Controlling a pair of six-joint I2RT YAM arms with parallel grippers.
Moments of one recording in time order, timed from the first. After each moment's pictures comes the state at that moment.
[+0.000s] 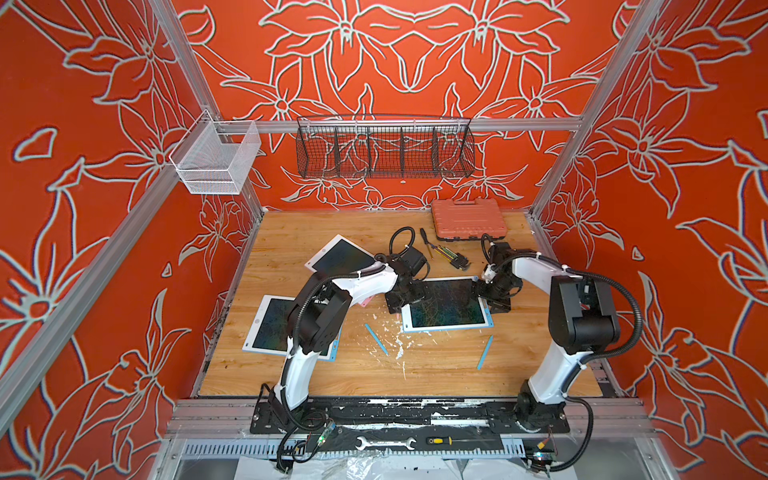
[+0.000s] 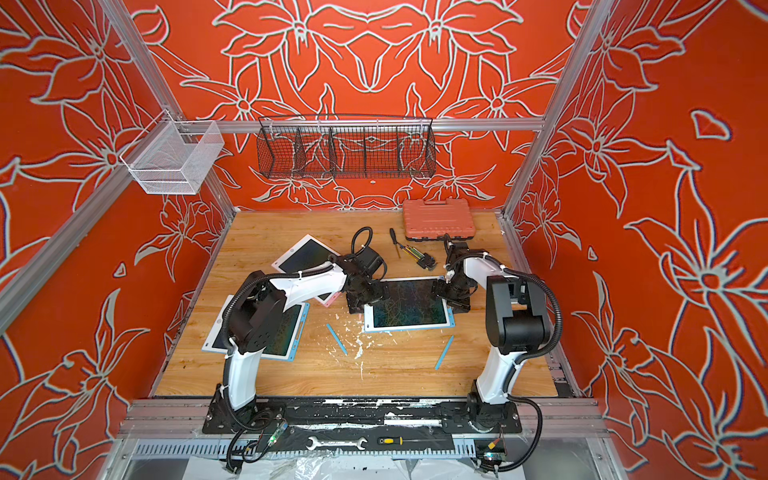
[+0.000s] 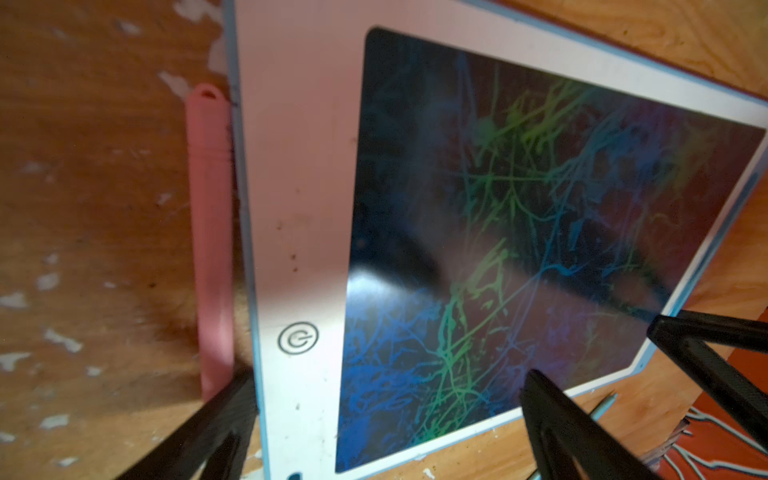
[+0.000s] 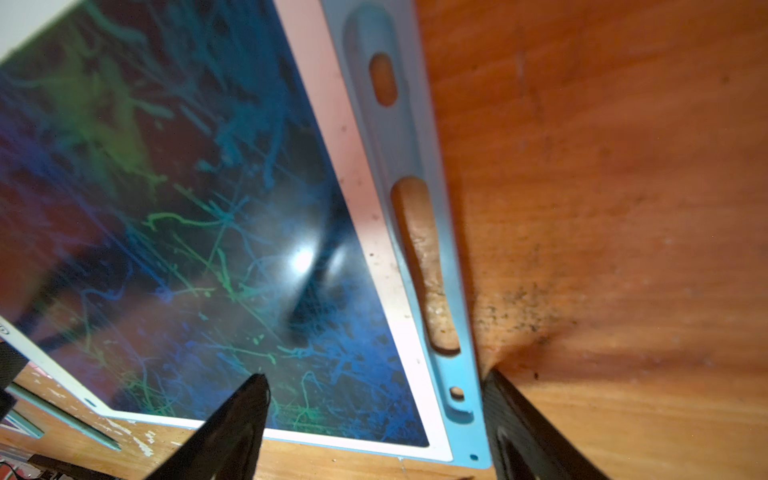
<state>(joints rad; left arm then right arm) -0.68 2.07 1.52 -0.68 0.21 -0.97 0.05 1.82 1.17 -0.94 -0.24 0.30</state>
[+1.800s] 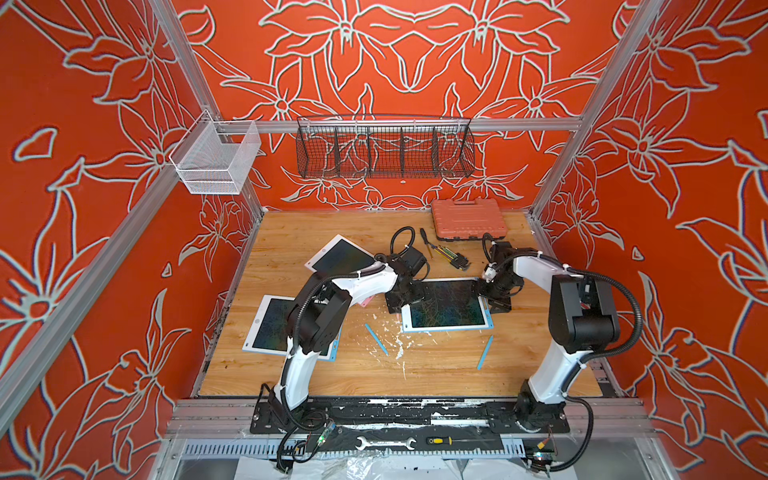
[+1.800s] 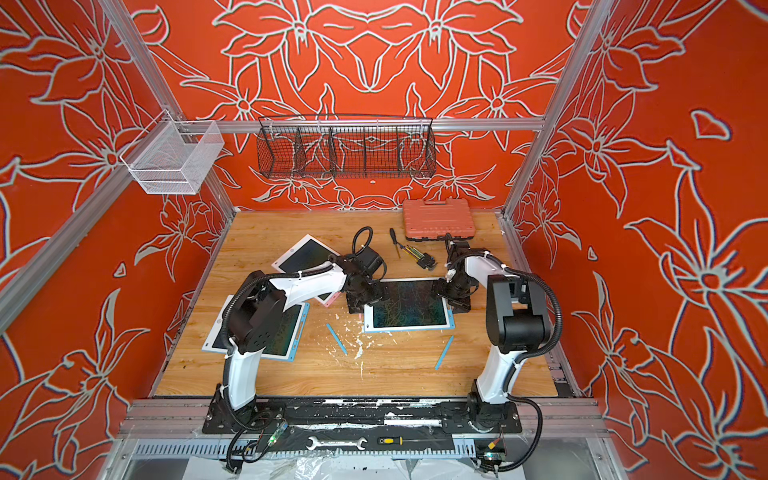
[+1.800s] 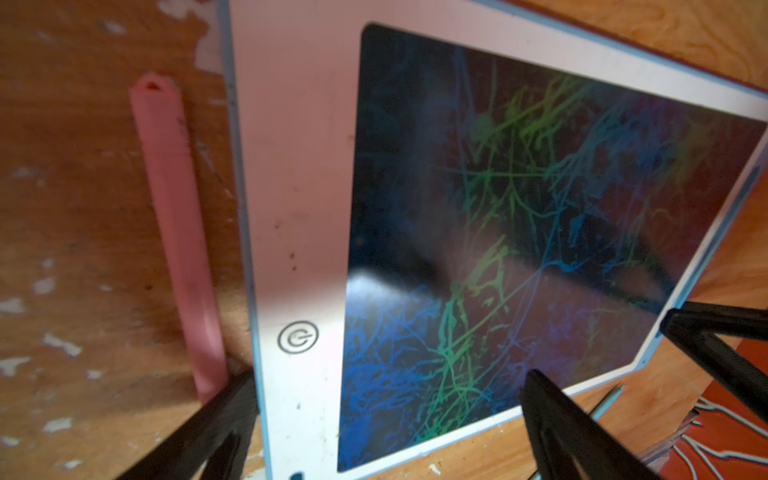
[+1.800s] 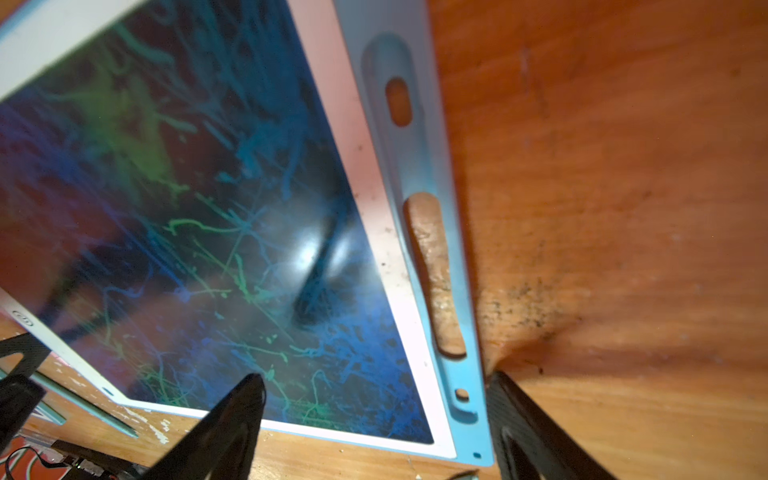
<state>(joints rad) -0.68 2.07 1.52 -0.69 0.21 -0.94 0.04 1.82 1.19 -0.97 -0.27 0.30</state>
